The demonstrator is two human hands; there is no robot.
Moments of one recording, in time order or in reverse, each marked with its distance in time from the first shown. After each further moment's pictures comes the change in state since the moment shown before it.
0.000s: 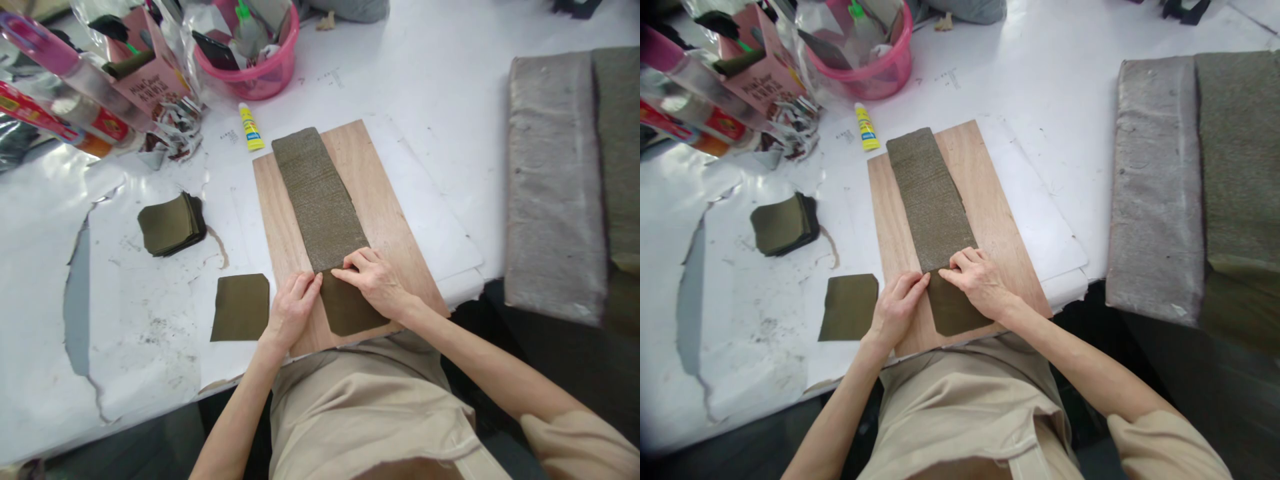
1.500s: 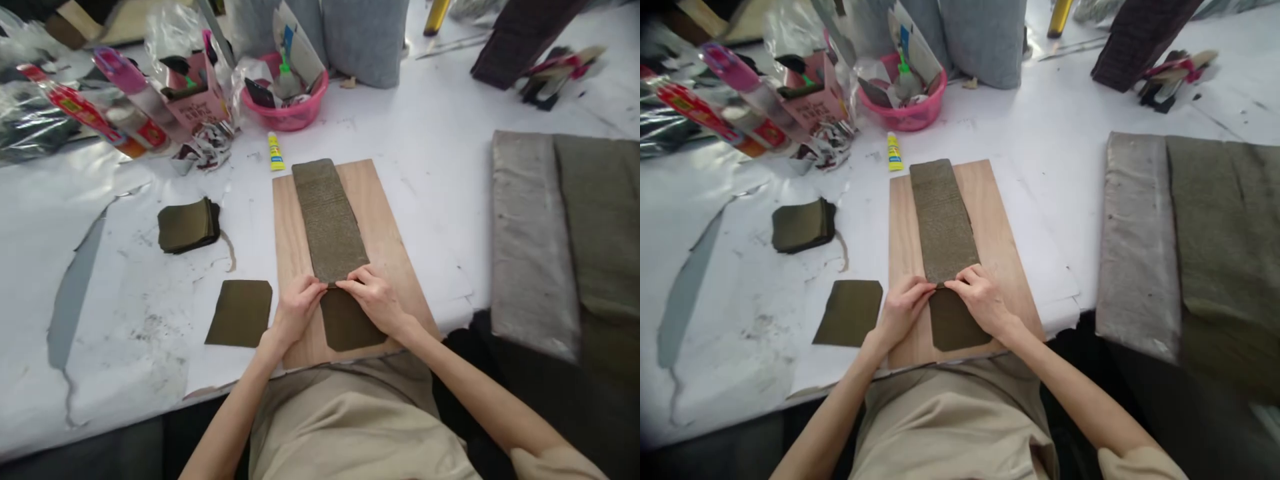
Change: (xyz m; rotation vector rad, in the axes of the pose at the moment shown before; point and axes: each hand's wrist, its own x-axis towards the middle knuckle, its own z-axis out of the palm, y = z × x) left_hand 0.017 0.000 0.009 -0.403 0.112 -0.228; right_hand -0.001 0.001 -0.001 0.214 -0.015 0.113
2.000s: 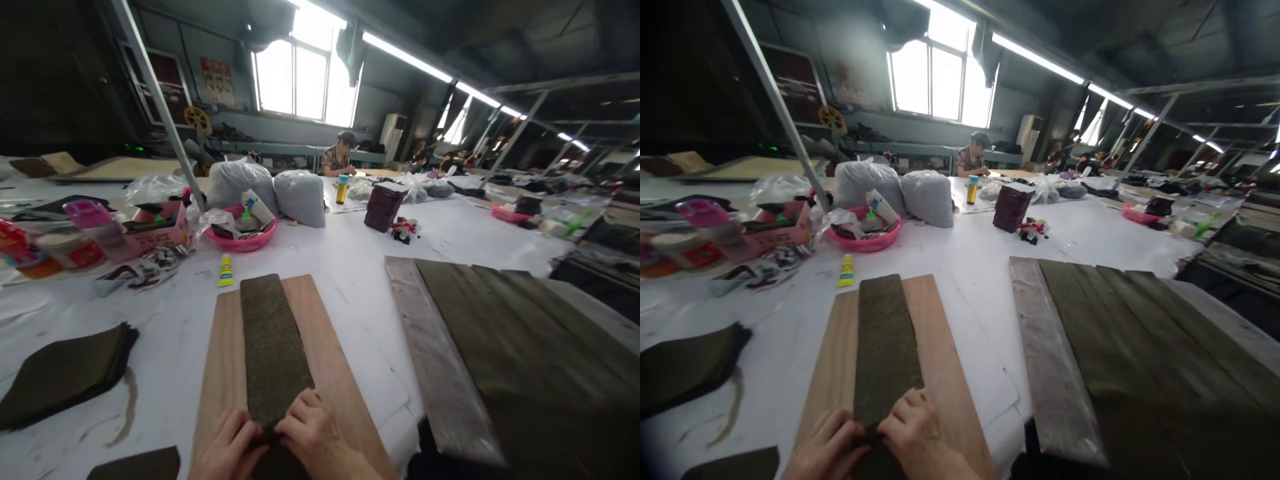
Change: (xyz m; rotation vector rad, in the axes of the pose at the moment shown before) left_hand 0.004 -0.021 0.021 -0.022 0.082 0.053; right_hand -0.001 0.016 0.028 -0.258 0.086 -0.114
